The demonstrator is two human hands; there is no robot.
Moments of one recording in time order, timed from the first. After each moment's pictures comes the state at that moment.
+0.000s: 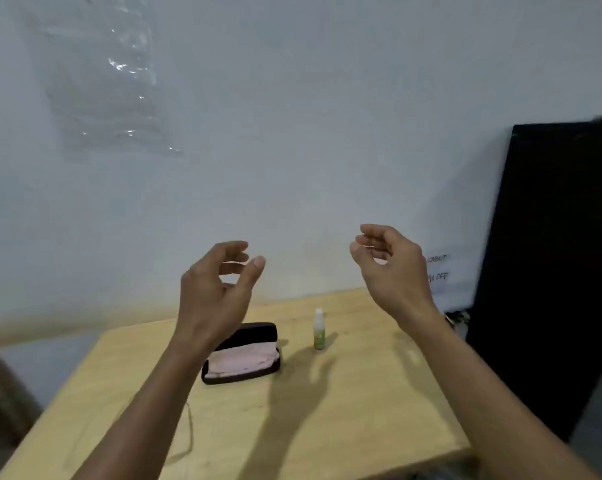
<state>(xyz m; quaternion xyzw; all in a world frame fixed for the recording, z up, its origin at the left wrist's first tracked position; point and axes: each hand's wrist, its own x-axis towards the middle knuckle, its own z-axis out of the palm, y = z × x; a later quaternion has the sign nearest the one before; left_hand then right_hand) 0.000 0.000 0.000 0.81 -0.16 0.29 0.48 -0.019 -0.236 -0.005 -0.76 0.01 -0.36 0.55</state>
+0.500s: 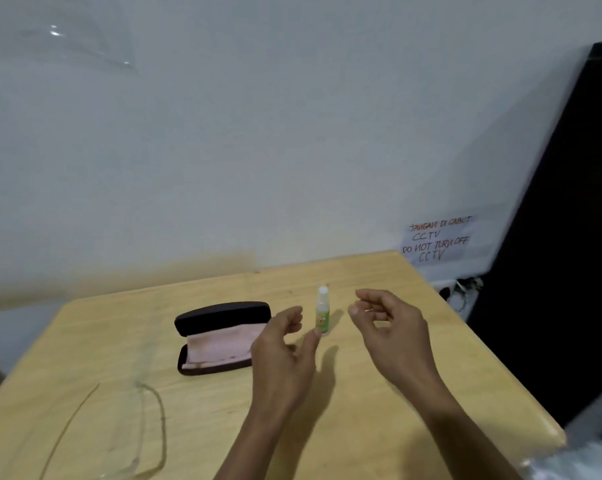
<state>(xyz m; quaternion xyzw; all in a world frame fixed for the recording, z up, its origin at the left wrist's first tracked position) 0.047 -0.078 -0.161 0.82 -0.07 0.12 0.55 0.025 -0.241 -0.139 -0.79 0.10 -0.25 0.55</state>
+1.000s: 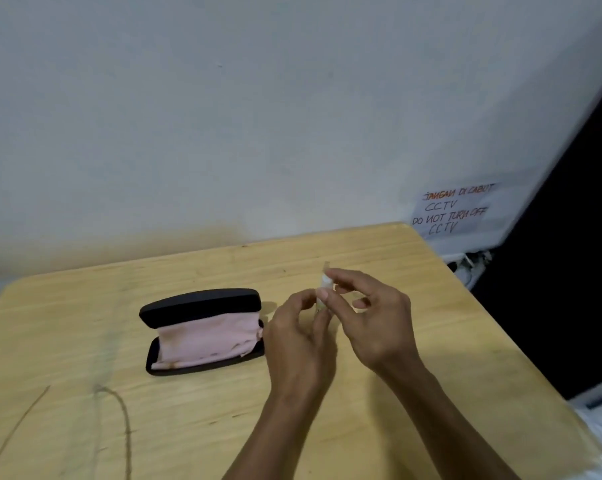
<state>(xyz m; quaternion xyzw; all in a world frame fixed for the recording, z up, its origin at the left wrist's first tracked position) 0.085 -0.119 -0.189 0.81 -0.01 0.09 0.58 0.078 -0.227 -0.166 -0.82 0.05 -0.22 0.53</state>
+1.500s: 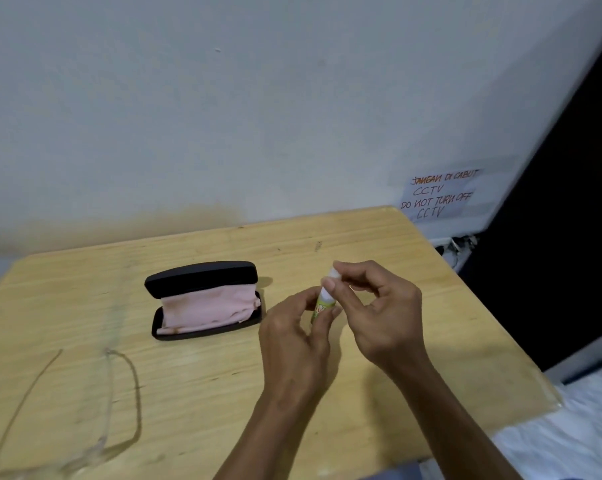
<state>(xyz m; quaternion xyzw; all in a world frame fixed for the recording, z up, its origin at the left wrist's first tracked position) 0.036 -0.105 -0.179 0.80 -0.10 0.16 0.57 0.030 -0.224 -0.156 -0.78 0.02 -0.29 0.56</state>
